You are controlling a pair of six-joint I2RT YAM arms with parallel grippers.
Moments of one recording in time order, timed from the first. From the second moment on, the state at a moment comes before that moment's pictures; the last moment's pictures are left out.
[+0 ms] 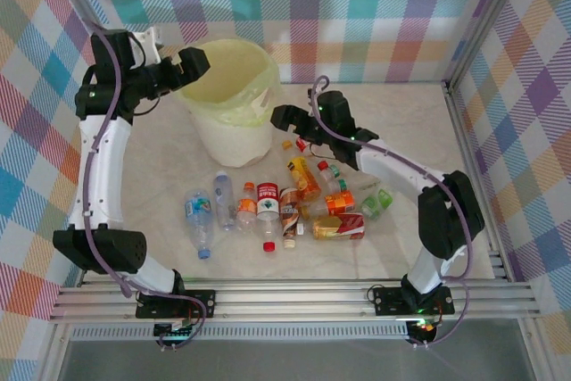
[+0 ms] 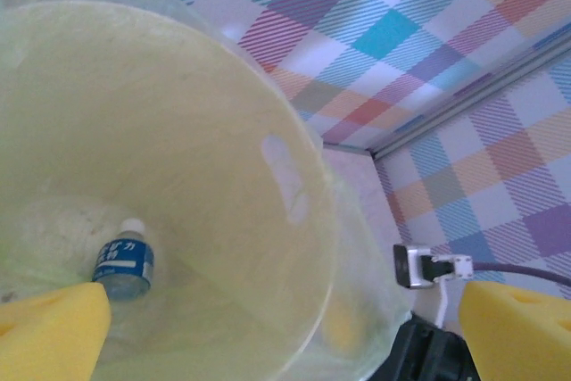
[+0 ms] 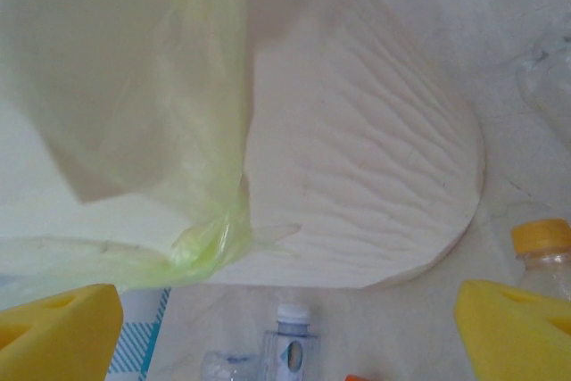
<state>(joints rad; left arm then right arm) 0.03 1.57 1.92 -0.81 0.61 -0.44 0.59 1.72 1.31 0.01 -0.26 0.81</state>
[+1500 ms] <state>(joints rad) -0.01 1.66 1.95 -0.85 0.60 -0.41 0.59 1.95 1.53 -0.26 -0.13 0.85</state>
